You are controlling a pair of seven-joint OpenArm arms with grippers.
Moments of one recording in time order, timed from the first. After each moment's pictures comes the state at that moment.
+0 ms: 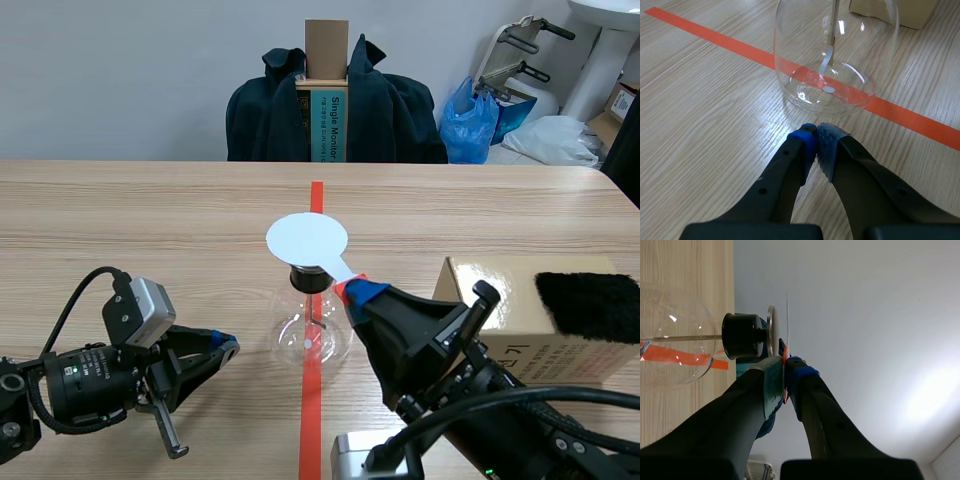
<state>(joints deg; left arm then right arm) -1.3 -26.4 26.4 55.2 8.3 -33.1 -38.0 -23.8 15.6 -15.1 85.0 -77.2 -36.0 32.8</state>
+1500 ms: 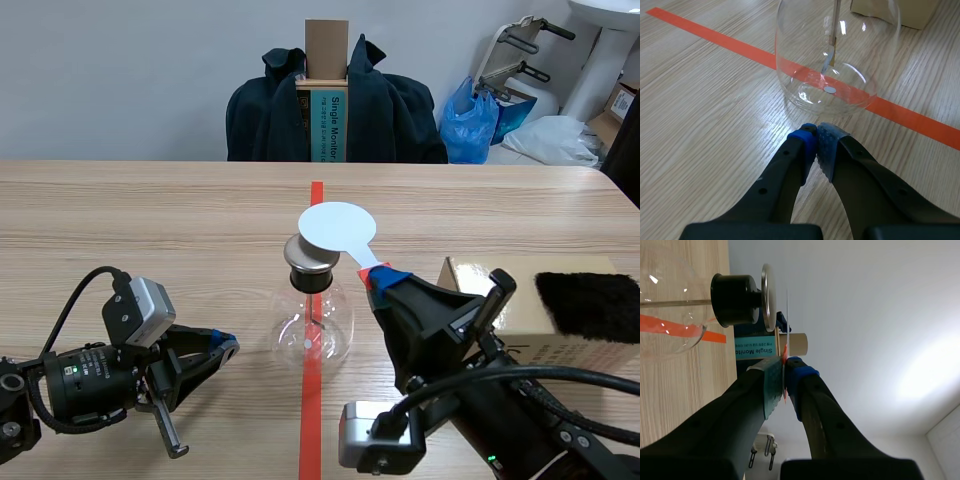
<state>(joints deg) -1.3 -26.4 26.4 55.2 8.3 -32.9 -38.0 -23.8 15.6 -15.1 85.0 -76.9 -36.0 27.6</state>
